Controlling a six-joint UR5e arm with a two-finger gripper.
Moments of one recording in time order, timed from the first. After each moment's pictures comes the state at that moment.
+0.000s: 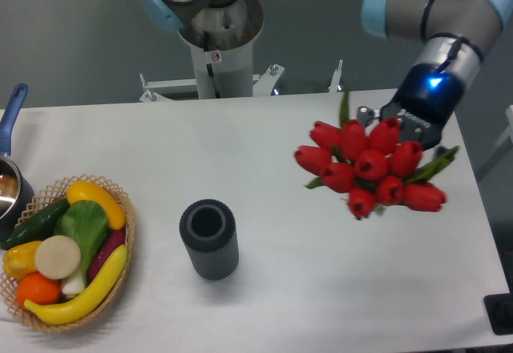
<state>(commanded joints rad) 2.83 -1.92 -1.61 -0.85 0.04 1.19</state>
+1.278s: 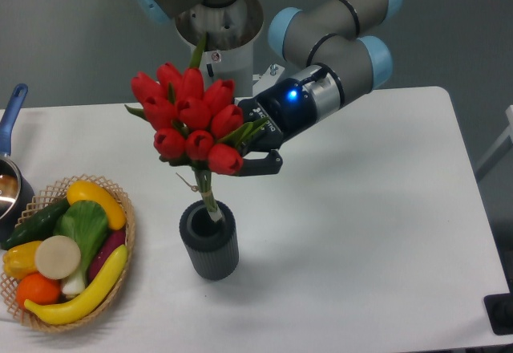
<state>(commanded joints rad) 2.64 -1.82 -1.84 -0.85 -0.09 1.25</state>
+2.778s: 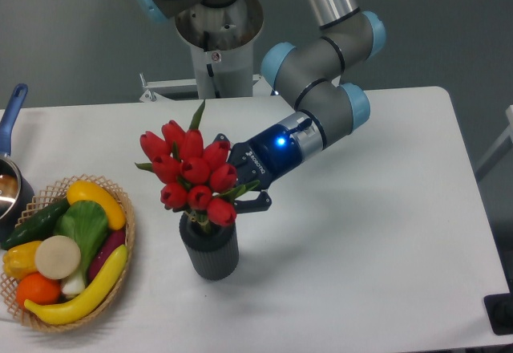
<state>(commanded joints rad) 2.64 -1.96 -1.92 -0.84 -0.07 1.41</state>
